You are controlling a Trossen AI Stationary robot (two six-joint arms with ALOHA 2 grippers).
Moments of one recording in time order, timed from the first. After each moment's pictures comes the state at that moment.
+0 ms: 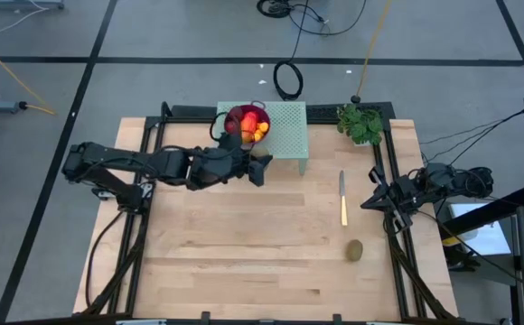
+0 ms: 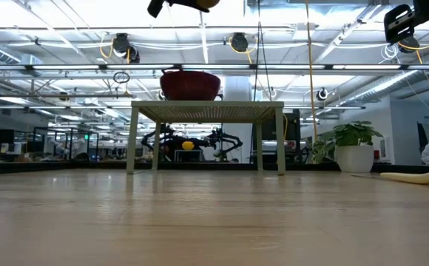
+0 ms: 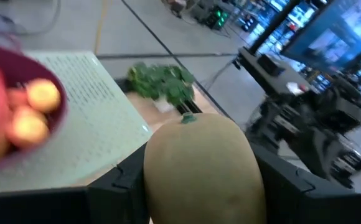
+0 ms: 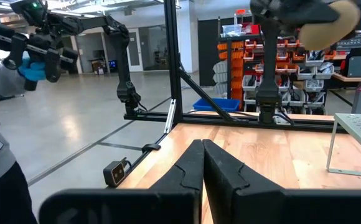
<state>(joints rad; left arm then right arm) -0.09 1.47 1.39 -0.27 -0.59 -0.80 0.24 0.01 0.36 -0.28 -0.14 0.09</state>
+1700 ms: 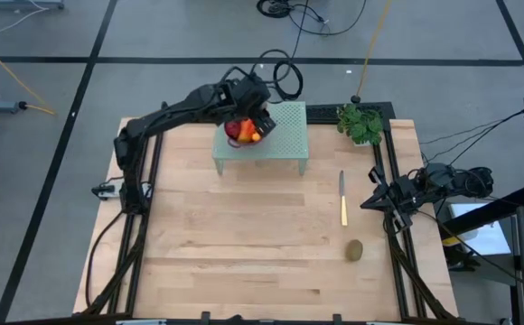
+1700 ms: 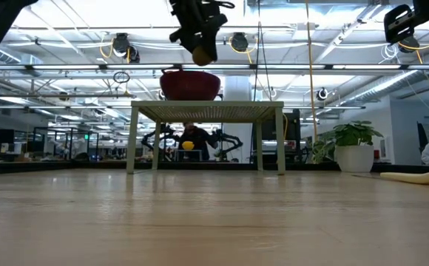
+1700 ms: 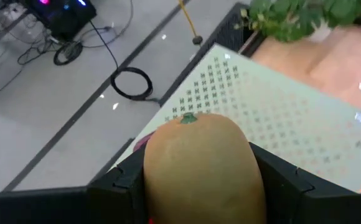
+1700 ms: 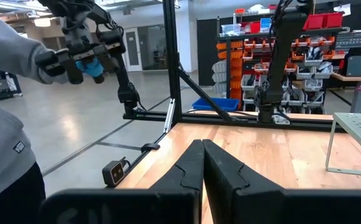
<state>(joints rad) 0.37 1.90 2.07 -0.98 -0.38 -0.08 0.24 0.01 0.36 -0.28 -0.13 0.09</state>
